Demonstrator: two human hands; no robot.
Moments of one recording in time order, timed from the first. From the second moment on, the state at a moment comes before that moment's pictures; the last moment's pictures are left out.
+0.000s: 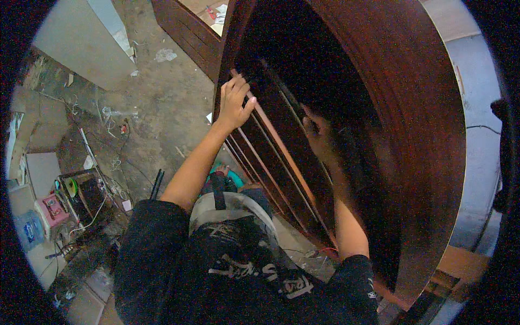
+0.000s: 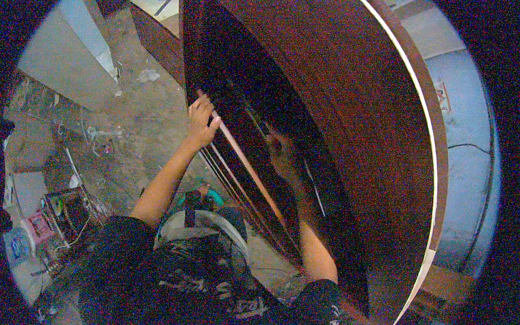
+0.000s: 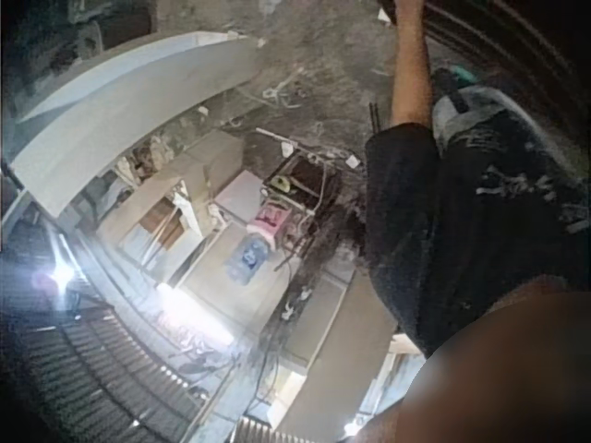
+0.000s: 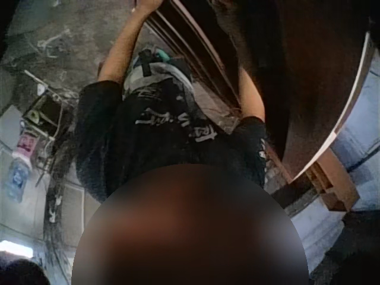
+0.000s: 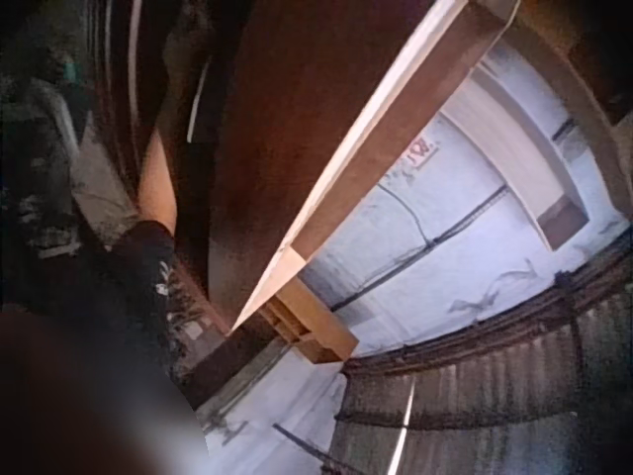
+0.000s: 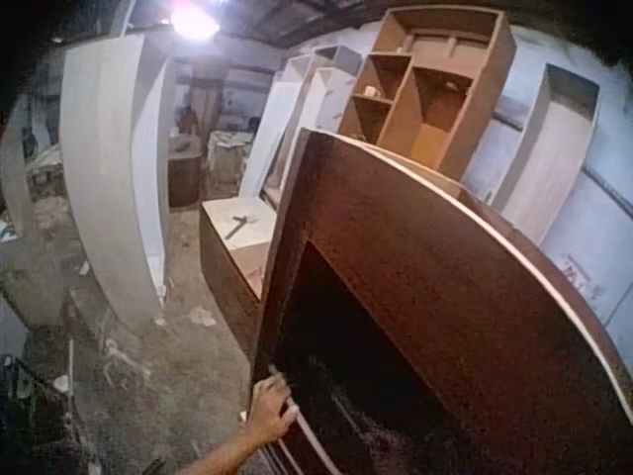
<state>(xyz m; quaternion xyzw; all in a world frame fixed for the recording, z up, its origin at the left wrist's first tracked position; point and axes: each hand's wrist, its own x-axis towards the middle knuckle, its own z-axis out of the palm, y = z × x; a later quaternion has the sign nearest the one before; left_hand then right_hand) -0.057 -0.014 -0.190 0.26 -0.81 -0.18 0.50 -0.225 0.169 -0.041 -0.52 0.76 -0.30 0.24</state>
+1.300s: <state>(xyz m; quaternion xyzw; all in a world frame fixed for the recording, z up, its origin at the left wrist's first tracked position) -0.082 -0.010 -0.181 0.22 -0.72 -0.11 0.65 -0.202 0.199 -0.011 -0.56 0.80 -0.13 0.18</state>
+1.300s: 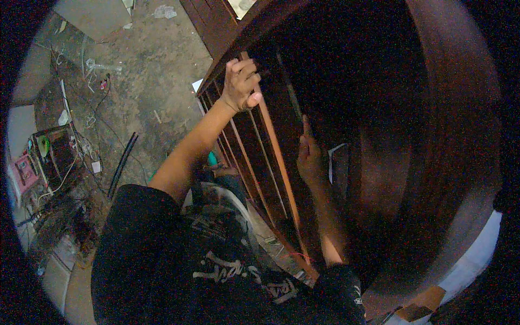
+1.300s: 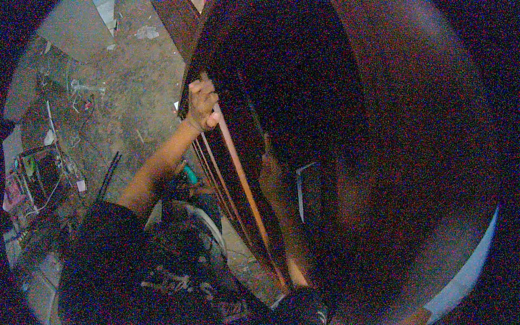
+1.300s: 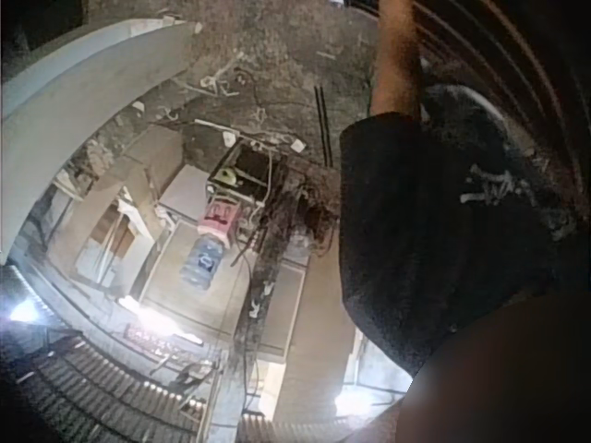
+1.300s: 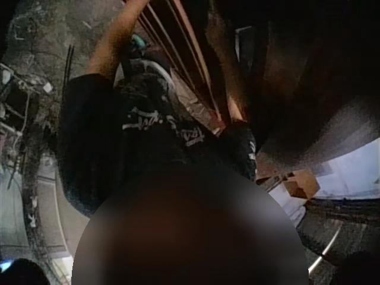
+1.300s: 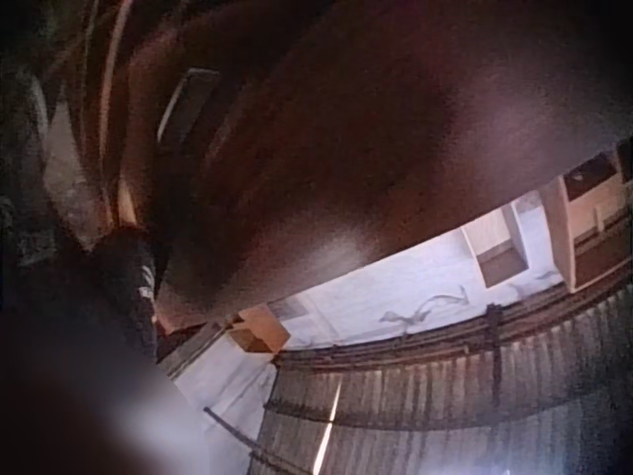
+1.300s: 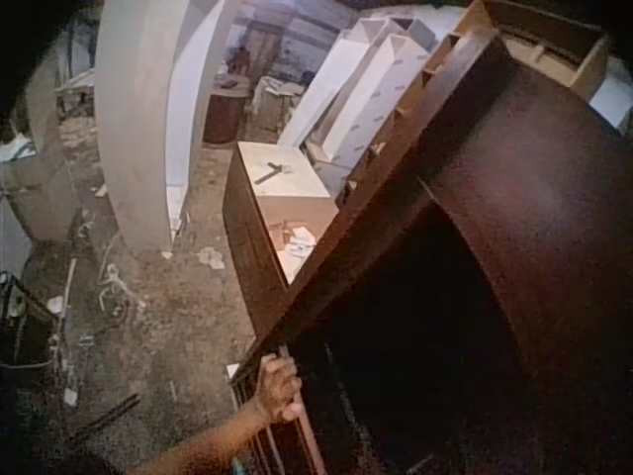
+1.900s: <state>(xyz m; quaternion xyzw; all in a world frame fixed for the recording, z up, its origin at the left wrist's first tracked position) -0.028 -0.060 -0.030 0.03 -0.97 -0.16 0.20 -0.179 0.188 0.064 -0.50 0.84 -0.02 0.23</state>
